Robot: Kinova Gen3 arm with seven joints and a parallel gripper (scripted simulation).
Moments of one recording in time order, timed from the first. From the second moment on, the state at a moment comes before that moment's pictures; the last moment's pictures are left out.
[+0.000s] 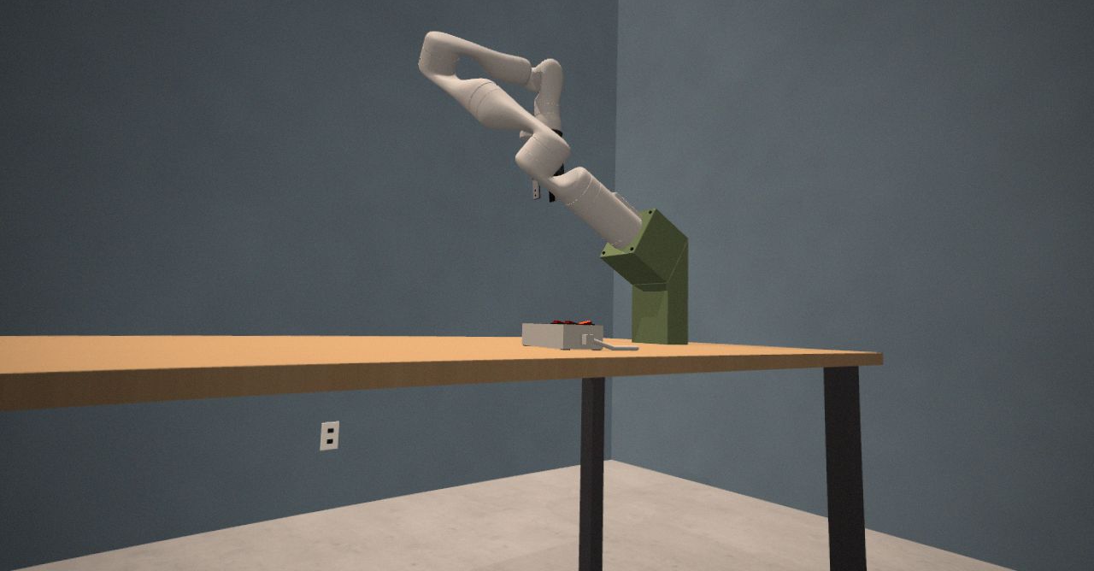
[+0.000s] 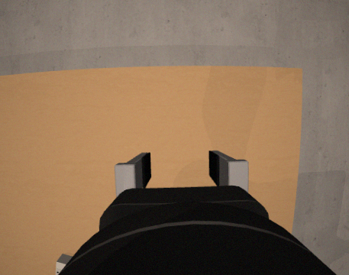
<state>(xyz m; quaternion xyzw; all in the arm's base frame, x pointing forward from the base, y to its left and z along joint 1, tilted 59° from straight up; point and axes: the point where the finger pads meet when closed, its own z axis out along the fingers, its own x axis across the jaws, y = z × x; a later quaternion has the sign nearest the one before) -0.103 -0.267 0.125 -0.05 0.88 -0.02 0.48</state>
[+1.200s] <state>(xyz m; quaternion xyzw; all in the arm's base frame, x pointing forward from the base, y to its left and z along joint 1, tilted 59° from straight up) -0.107 -0.250 0.127 -0.05 0.87 -0.02 0.48</state>
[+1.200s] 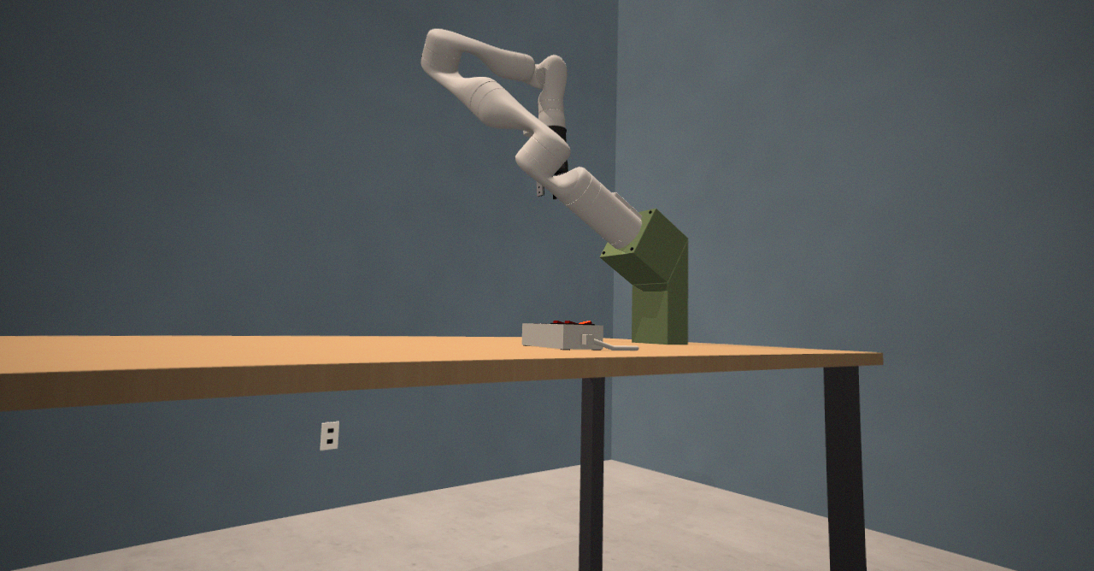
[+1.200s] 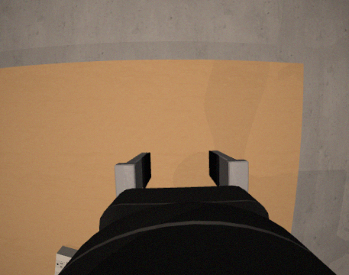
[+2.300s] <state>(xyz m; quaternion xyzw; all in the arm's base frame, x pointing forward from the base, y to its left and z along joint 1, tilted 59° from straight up) -0.123 -0.153 0.138 -0.07 0.86 -0.04 0.50</state>
